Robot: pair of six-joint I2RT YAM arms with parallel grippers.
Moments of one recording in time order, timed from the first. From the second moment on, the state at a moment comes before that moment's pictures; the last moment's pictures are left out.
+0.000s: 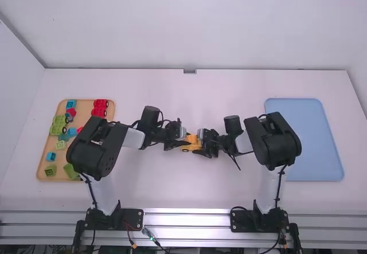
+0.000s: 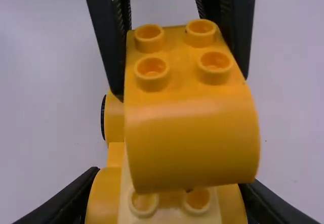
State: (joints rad) left arm -0.29 1.91 0.73 0.36 0.99 0.89; right arm 0.27 2.08 0.65 0.47 -0.99 -0.95
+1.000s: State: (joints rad) left arm -0.29 1.96 0.78 0.27 1.04 0.88; right arm 0.28 2.08 0.65 0.47 -0.99 -0.95
